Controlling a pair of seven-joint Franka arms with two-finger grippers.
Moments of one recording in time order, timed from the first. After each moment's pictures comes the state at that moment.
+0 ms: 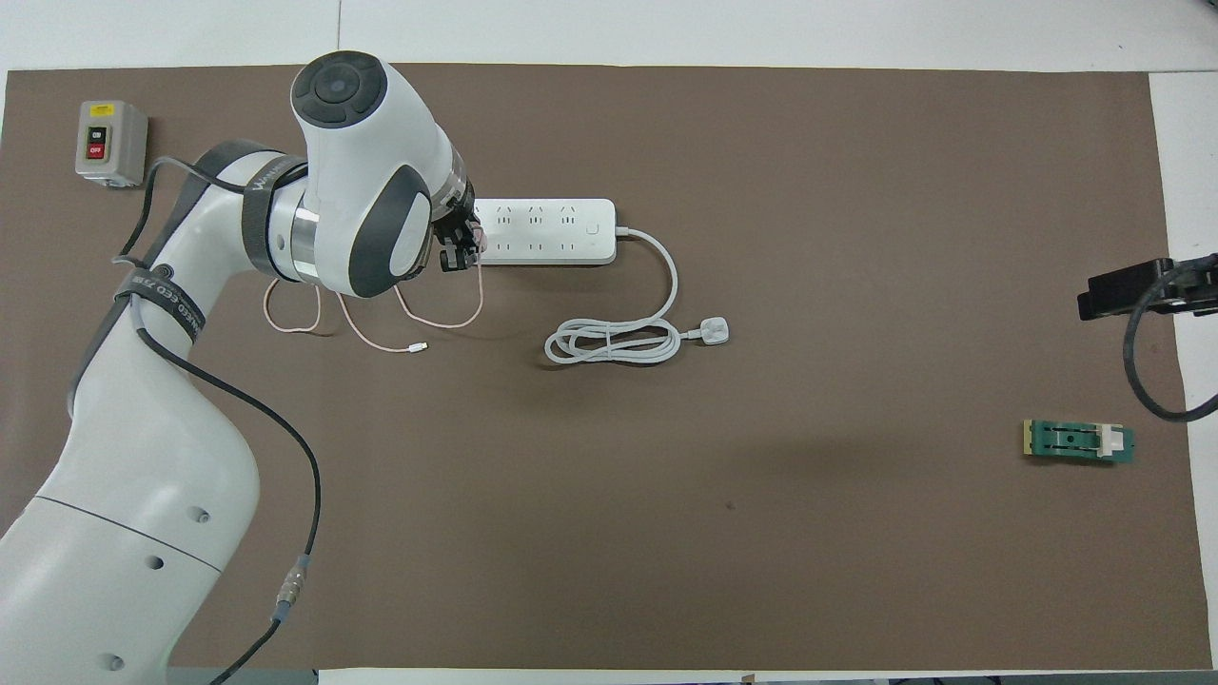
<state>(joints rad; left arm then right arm) -0.37 0.59 -0.05 -1.40 -0.06 2.01 -1.97 -0.07 -0.05 0.02 -1.63 0.01 1.56 -0.06</state>
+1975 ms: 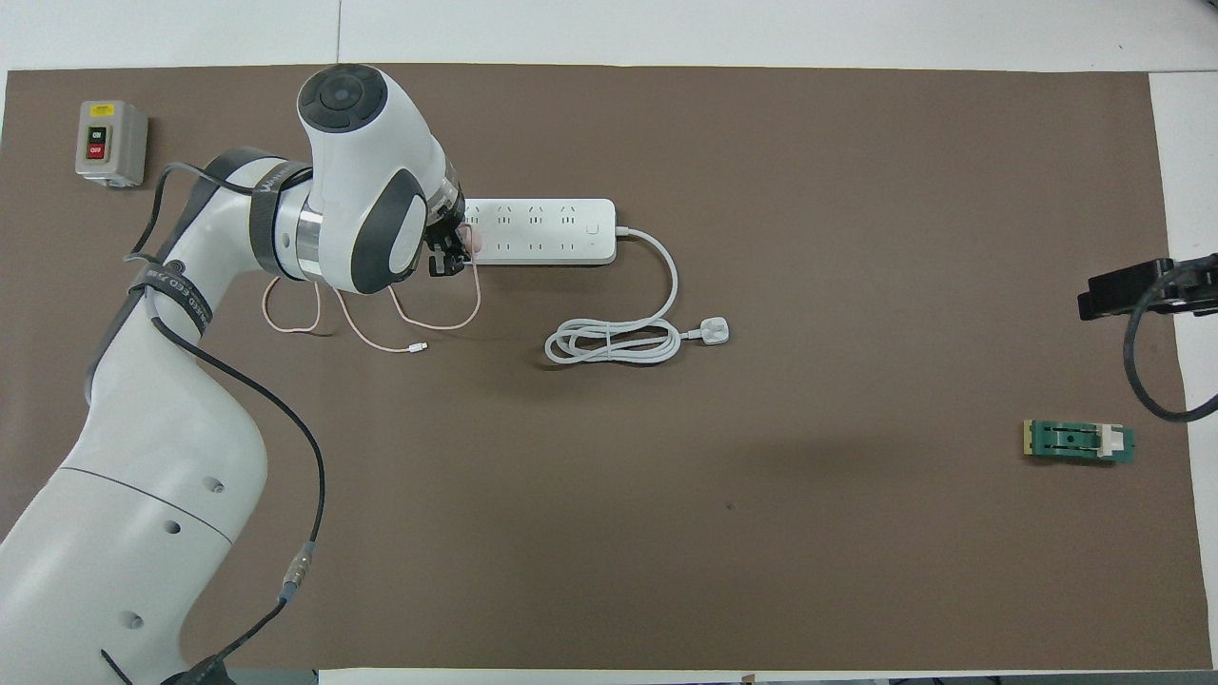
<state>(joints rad) -0.35 0.64 -0.05 -1.41 -0.04 2.01 -1.89 -0.07 -0.05 0.02 -1.63 0.01 1.56 -0.06</state>
